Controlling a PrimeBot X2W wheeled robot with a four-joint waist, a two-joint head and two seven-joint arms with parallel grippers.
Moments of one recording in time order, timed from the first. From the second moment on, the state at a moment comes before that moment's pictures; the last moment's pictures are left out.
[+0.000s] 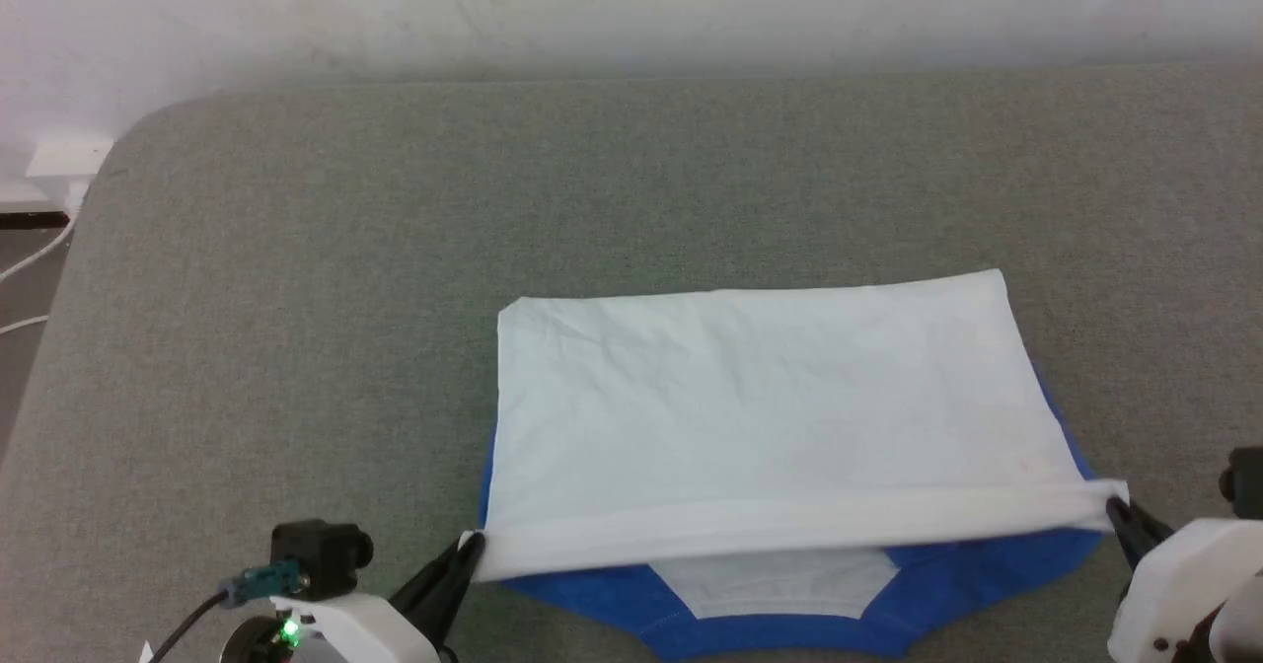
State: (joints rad) left arm 0.07 0.42 -0.37 -0.05 -0.72 0.02 0.17; right arm 0.10 -0.06 -0.26 -0.21 0.23 0.13 0.64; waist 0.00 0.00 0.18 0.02
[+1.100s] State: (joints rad) left arm -0.02 0.33 -0.31 0.10 -0.54 0.11 -0.23; right arm 0.08 -0.05 -0.26 -0.07 0.27 0.13 0.28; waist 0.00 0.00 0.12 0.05
